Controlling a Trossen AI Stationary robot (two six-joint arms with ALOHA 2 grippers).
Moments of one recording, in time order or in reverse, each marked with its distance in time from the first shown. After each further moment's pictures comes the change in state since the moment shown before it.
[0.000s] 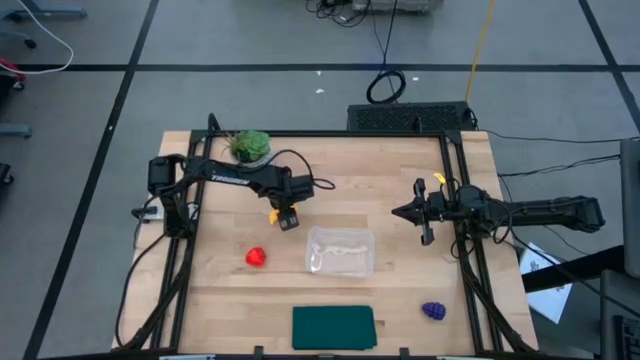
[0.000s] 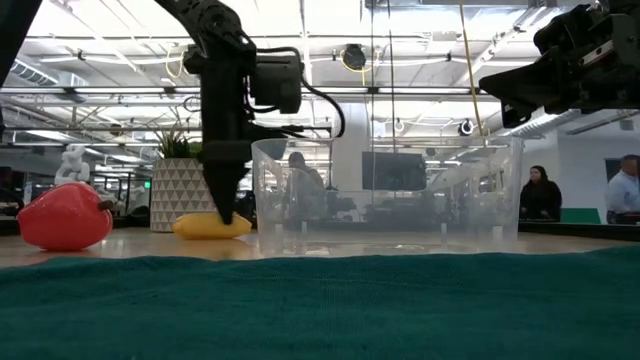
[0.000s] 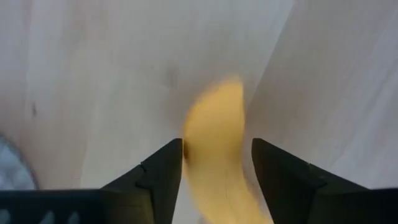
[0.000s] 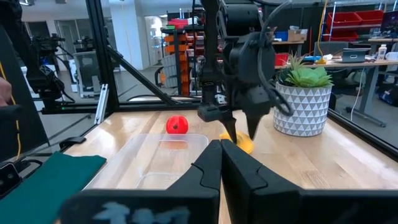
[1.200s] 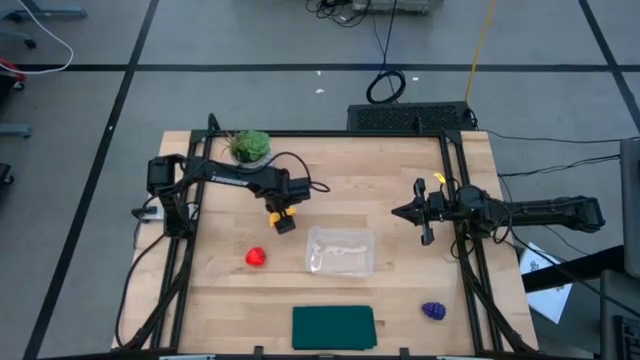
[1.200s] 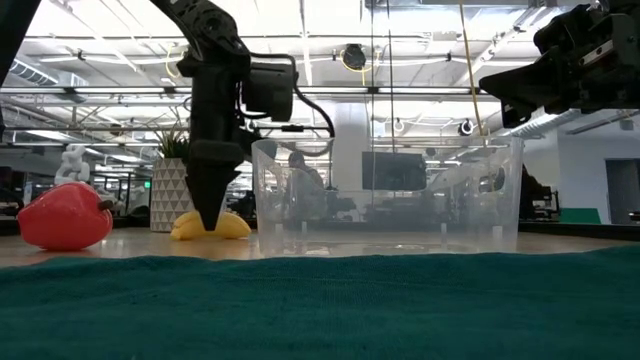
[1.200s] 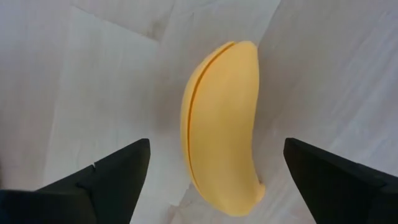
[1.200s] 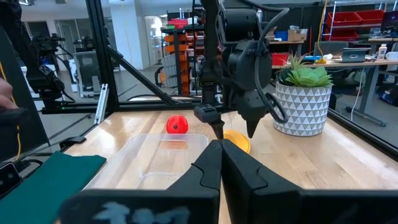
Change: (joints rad) left arm 0.000 -0.005 -0.046 -0.002 0.056 -0.069; right arm 0.000 0.000 0.000 0.000 0.000 0.001
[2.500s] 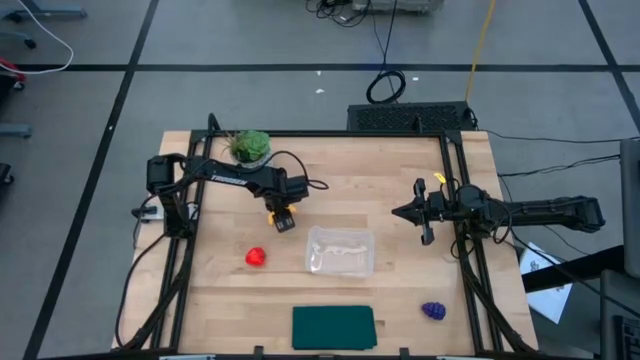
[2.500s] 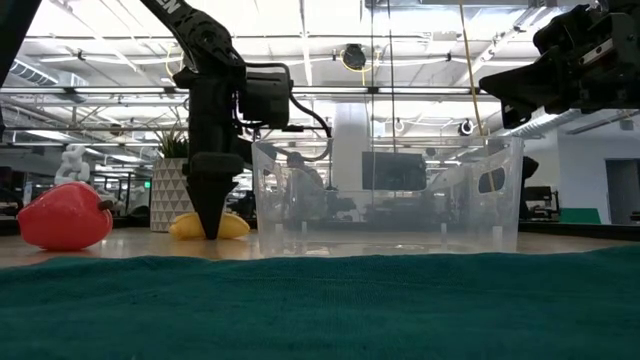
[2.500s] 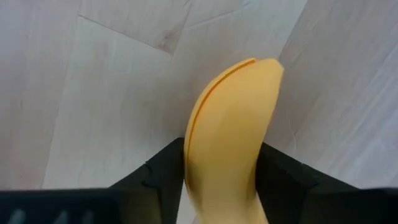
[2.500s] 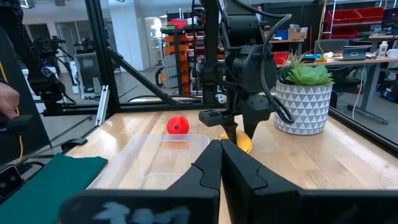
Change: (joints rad) left arm 0.030 -0.002 -0.057 0.099 0.000 0.034; right arm 0.000 0.000 0.000 0.000 0.000 0.014
